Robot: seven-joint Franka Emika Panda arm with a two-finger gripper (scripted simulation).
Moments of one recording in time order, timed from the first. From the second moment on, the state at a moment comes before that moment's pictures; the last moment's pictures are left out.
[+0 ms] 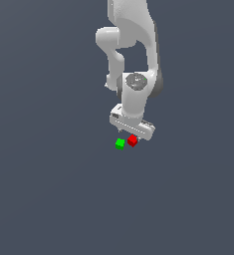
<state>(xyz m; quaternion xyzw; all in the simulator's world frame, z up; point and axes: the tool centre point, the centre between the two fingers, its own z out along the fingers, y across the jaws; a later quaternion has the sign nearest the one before) -0.059 0.062 0.098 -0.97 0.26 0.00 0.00</state>
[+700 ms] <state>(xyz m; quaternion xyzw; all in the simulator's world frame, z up) -0.072 0.086 0.072 -0.94 0.34 0.00 0.00</state>
